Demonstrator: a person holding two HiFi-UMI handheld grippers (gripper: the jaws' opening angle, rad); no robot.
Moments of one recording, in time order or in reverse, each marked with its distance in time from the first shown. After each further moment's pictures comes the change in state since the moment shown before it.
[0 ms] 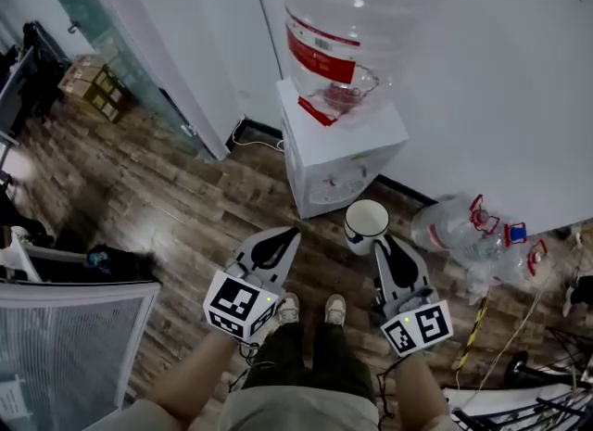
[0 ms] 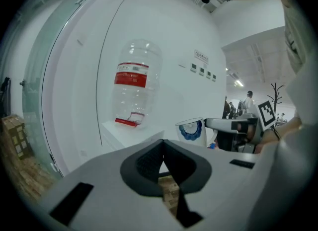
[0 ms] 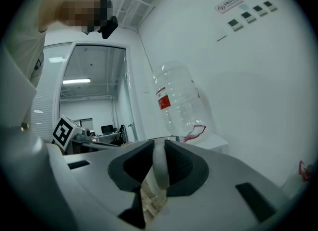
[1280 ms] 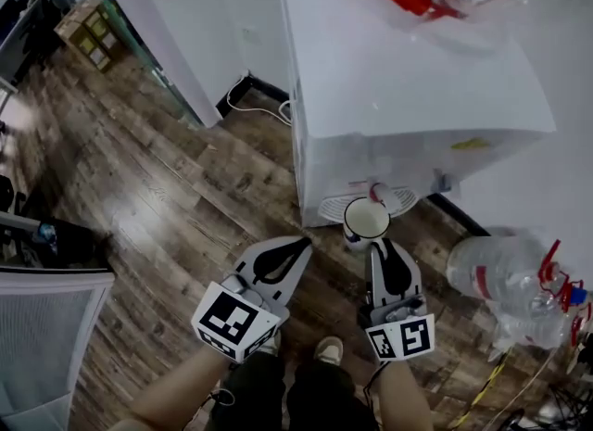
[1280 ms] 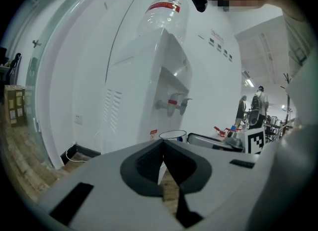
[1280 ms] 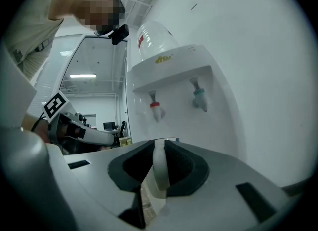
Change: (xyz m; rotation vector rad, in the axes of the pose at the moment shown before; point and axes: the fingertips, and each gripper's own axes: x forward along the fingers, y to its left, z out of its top) left arm 0.194 0.108 -0.297 -0.100 -0.007 0.061; right arm 0.148 -0.163 -0.357 -0.029 -0.072 0.075
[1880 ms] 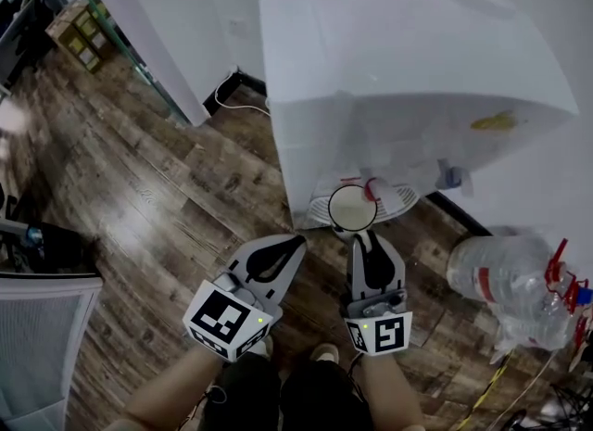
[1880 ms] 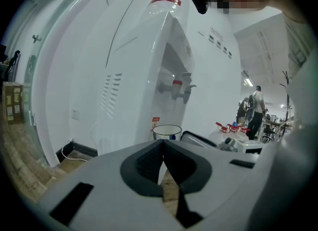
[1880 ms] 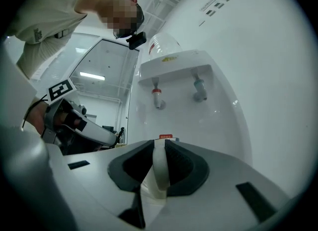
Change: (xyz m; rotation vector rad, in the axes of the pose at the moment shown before) left arm 0.029 0.012 -0.041 0.006 -0.007 -0.012; right arm 0.020 -0.007 -0.041 -0.136 -0.171 0.001
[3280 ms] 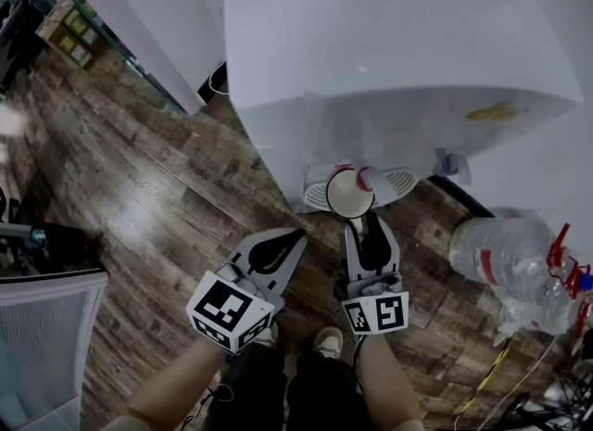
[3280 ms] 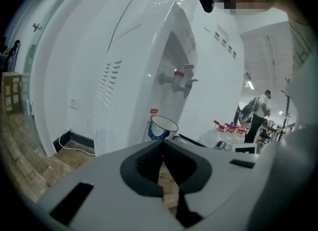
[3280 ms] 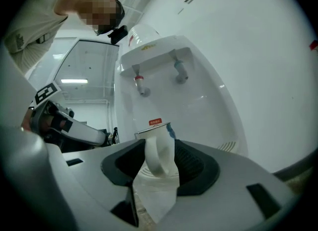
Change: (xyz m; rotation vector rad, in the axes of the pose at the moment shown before) left arm 0.007 -0.005 -0.015 -0.062 0.078 -0.024; right arm -0.001 -0.015 -0.032 0.179 0.098 -0.091
